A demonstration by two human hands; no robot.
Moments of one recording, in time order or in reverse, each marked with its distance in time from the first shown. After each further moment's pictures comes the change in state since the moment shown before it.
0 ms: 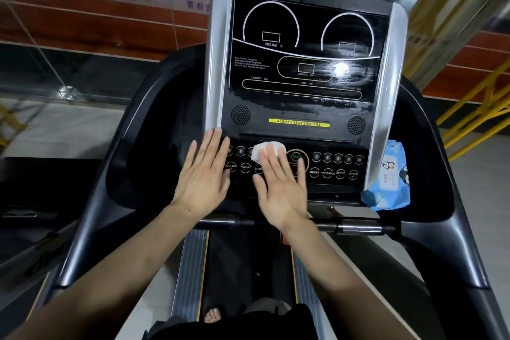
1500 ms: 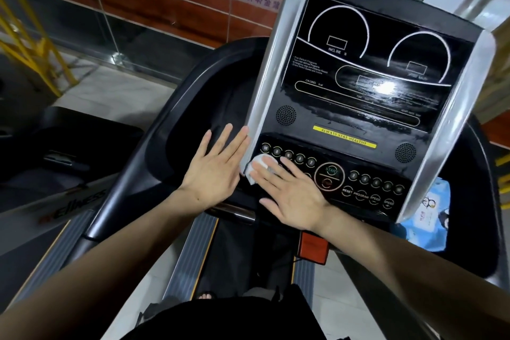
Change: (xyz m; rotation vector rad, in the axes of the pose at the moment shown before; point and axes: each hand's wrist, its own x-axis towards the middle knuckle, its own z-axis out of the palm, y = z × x) left_hand -0.022 -0.039 0.002 0.147 -0.068 -0.019; right_hand 0.041 0.007 0.002 -0.384 -0.130 -0.878
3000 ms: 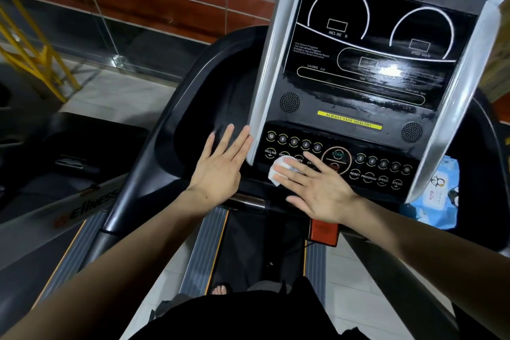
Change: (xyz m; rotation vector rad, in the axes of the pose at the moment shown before) left_hand -0.017 0.006 0.002 -0.059 -0.106 -0.039; right_hand -0.038 0.013 0.004 -0.037 -0.074 -0.030
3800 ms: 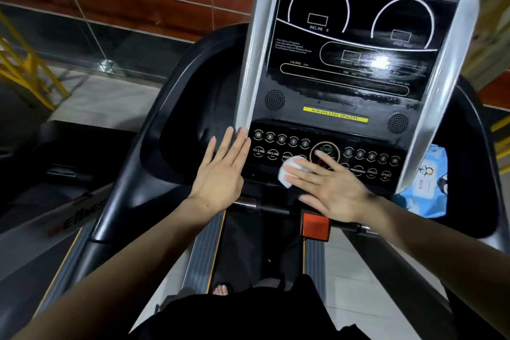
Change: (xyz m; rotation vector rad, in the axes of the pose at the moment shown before) left_hand 0.004 0.028 0.005 -0.042 0.093 0.029; right_hand -0.046 0.025 0.006 0.052 0.028 0.039
